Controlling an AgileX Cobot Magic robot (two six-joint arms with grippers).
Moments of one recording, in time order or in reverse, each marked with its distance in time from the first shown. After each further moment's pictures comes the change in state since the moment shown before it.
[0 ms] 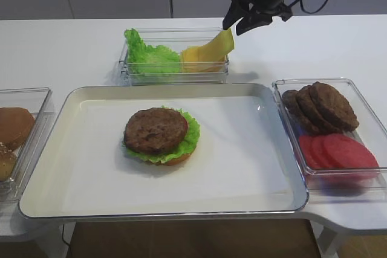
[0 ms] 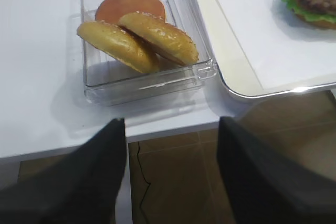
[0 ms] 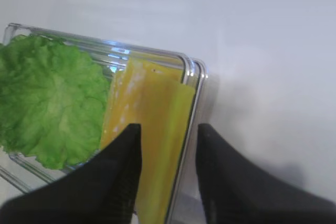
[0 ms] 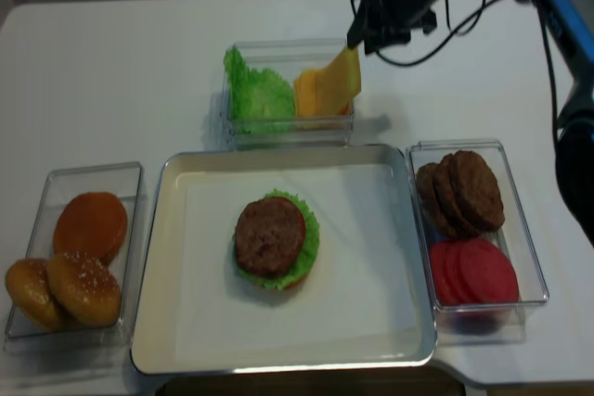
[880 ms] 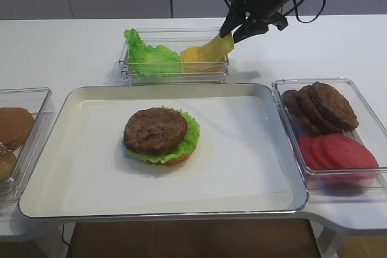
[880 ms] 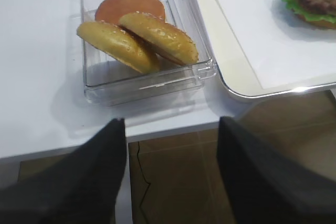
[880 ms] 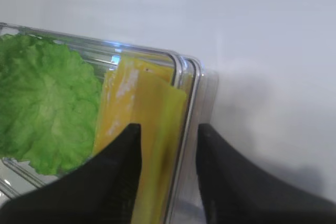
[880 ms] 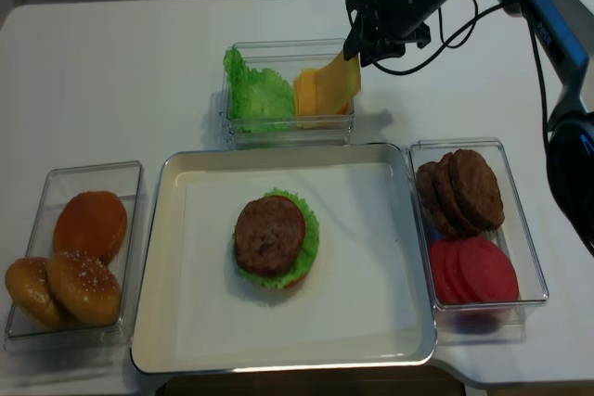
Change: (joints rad) left arm 0.000 0.000 0.000 0.000 0.000 0.000; right arm 0.000 0.036 -0.002 0.027 -0.007 0.002
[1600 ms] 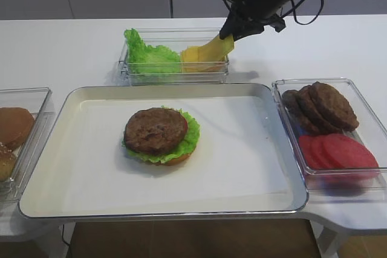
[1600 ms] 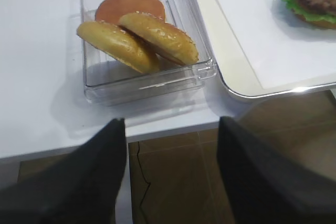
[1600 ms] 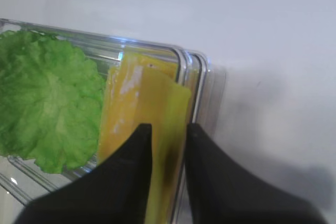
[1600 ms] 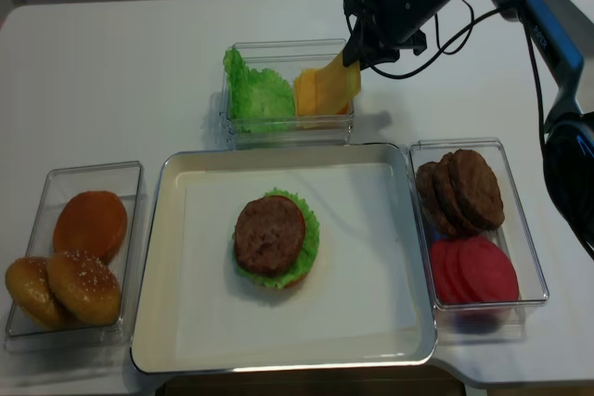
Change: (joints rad) left arm 0.000 0.000 0.000 0.000 0.000 0.000; right arm 0.000 0.009 0.000 0.028 0.007 0.000
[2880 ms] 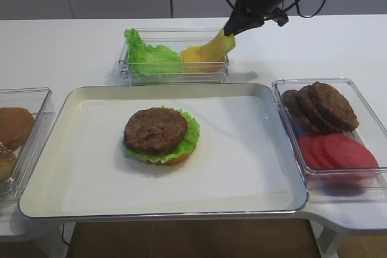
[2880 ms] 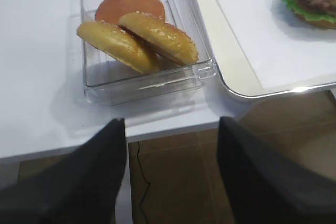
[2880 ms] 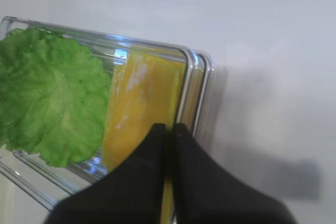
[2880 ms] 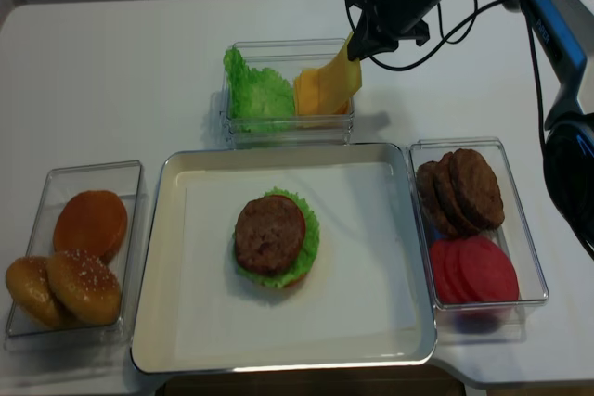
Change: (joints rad) left arm 0.000 0.000 0.000 0.000 0.000 0.000; right arm 0.000 0.000 -0.051 -0.029 0.045 0.024
